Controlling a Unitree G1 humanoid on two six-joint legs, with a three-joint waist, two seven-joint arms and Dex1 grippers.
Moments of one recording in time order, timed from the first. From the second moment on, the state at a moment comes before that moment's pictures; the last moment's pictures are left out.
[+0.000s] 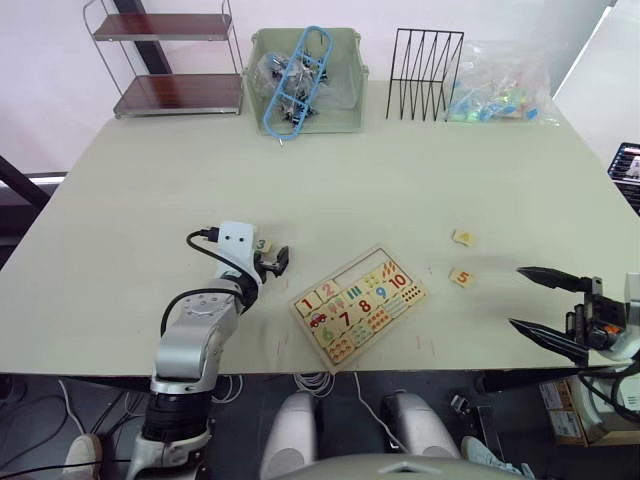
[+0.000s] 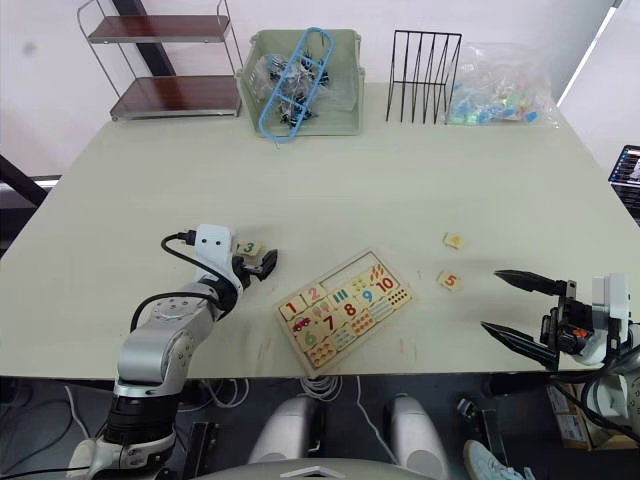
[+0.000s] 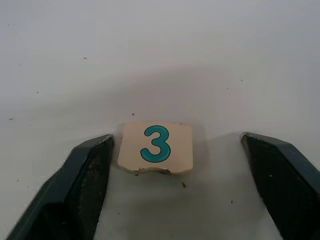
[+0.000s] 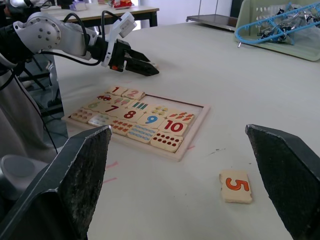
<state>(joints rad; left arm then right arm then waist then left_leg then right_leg) -0.17 0.31 0.08 -0.31 -0.22 0.78 -0.13 0.13 -0.71 -0.40 -0.03 0.71 0.04 1.44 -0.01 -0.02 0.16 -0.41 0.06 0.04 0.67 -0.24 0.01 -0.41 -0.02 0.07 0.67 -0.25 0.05</state>
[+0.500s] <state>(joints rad) -0.13 0.29 0.11 -0.41 -0.22 0.87 -0.11 0.09 -0.71 -0.38 -0.02 0.71 0.04 1.46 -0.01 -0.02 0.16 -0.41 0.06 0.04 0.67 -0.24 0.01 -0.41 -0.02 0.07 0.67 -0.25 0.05</state>
